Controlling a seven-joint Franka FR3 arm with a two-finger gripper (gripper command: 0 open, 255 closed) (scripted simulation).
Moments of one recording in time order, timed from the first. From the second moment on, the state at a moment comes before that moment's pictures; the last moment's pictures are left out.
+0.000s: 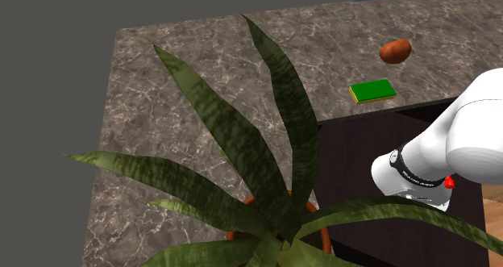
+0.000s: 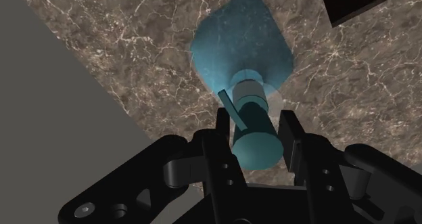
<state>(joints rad) -0.28 -0.45 -0.44 -1.74 -0.02 1.42 -0.73</state>
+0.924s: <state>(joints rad) -0.32 -0.32 -0.70 -1.63 -0.02 1.41 -1.04</state>
